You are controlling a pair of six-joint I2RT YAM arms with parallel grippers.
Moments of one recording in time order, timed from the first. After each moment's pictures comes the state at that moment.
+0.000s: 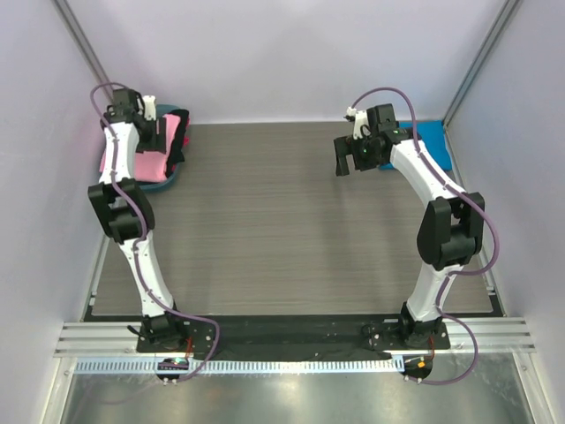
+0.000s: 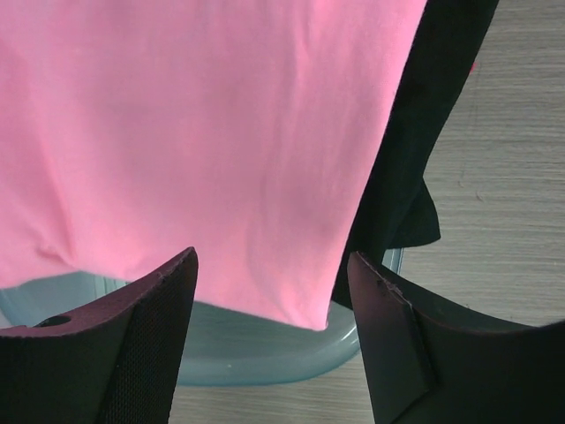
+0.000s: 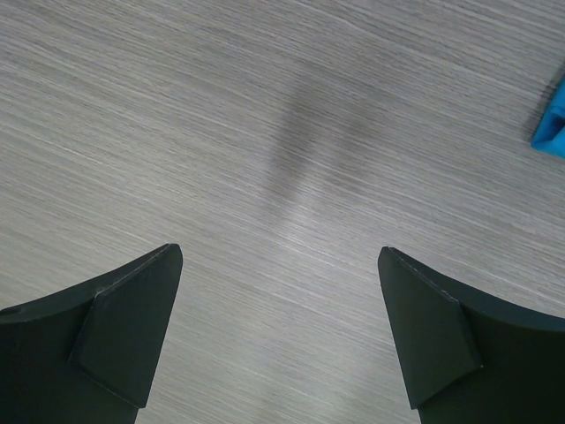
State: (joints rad) left arm 0.22 2.24 2.22 -0.90 0.08 0.19; right arm 0.20 1.85 1.63 -0.71 -0.20 -0.08
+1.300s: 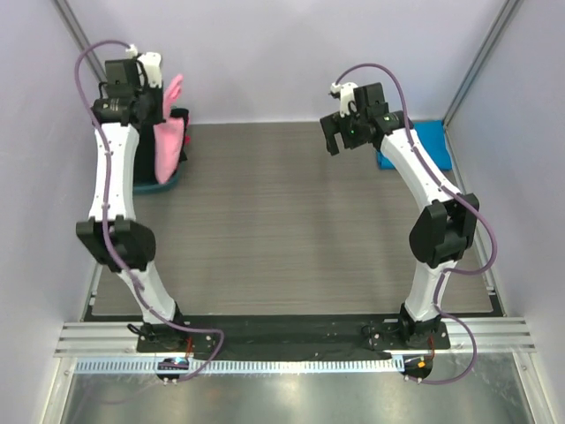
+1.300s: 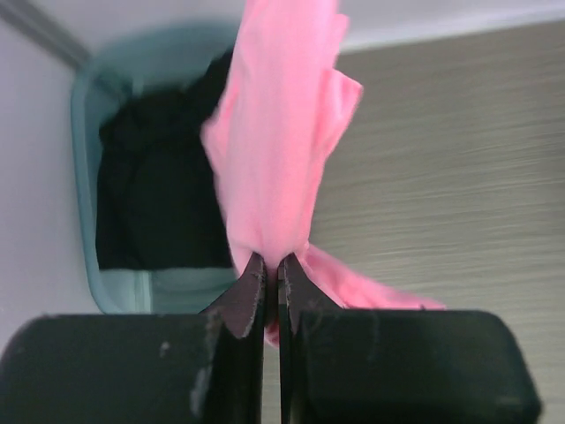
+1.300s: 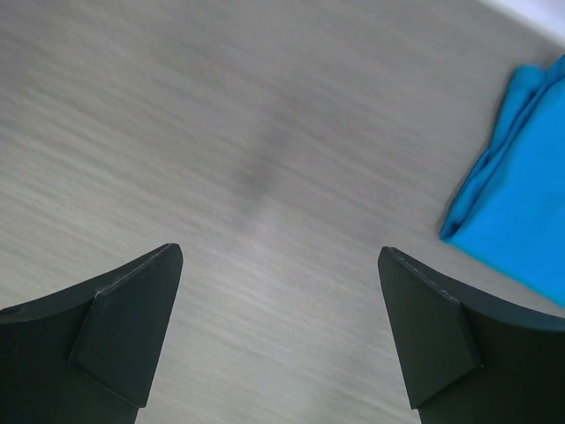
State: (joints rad) left arm 0.09 1.92 2.17 -0.88 0.05 0.18; right arm 0.28 1.89 1.85 -0.72 -0.08 -0.16
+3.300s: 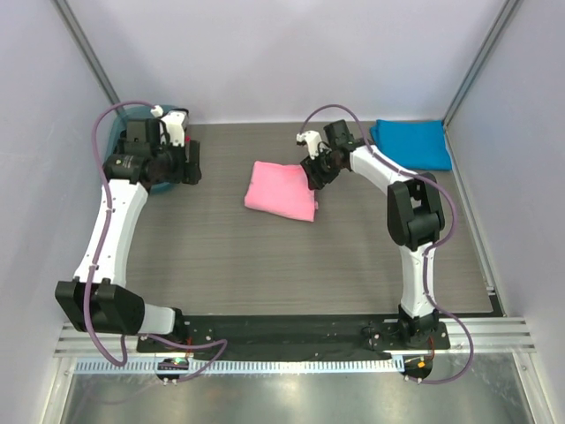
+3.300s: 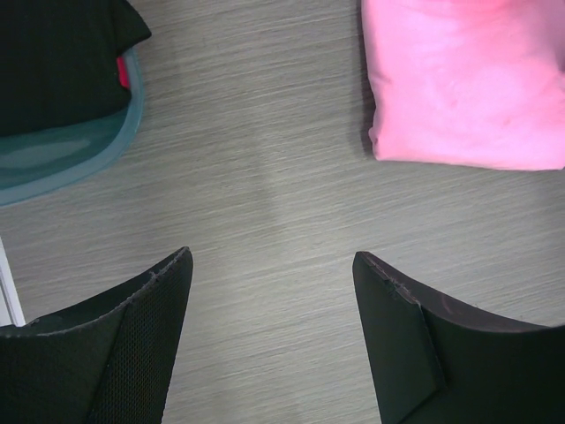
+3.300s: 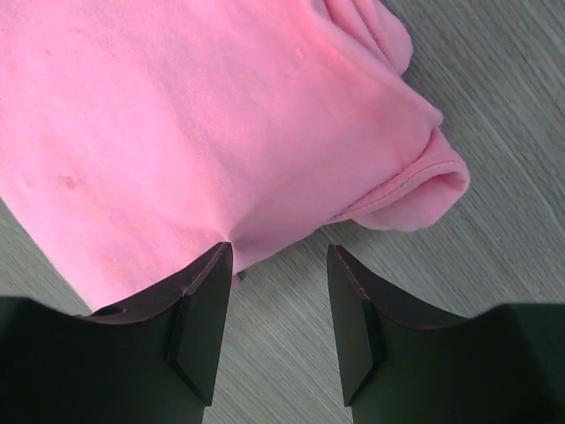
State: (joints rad) left arm -0.07 1.38 1.48 -0.86 0.15 0.07; right arm 0.36 2.13 1.72 -0.58 -0.35 -0.39
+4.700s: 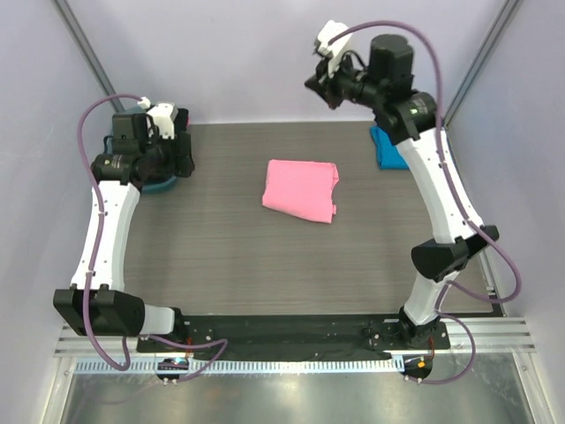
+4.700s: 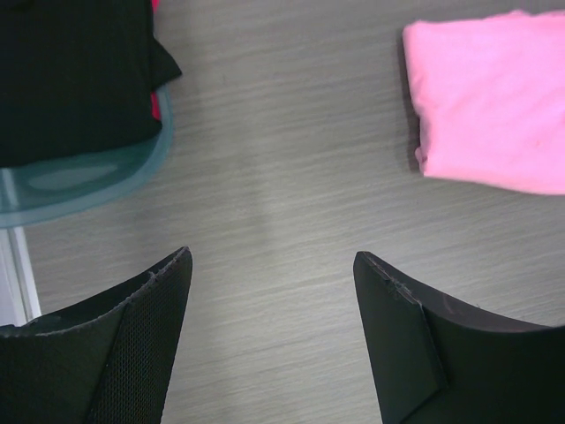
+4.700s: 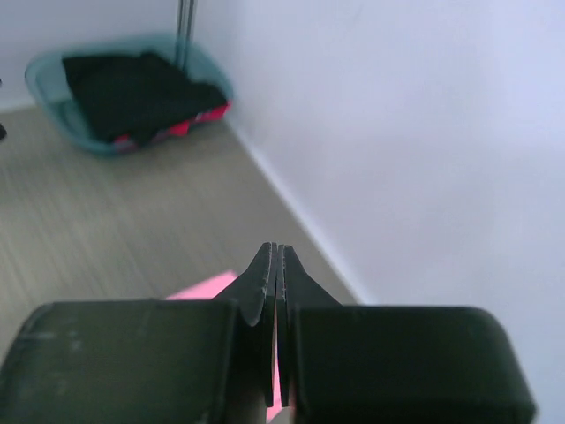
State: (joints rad) left arm -0.01 1.36 1.53 -0.85 0.18 0.08; right arm 0.43 1.81 2.29 -0.67 -0.42 -0.41
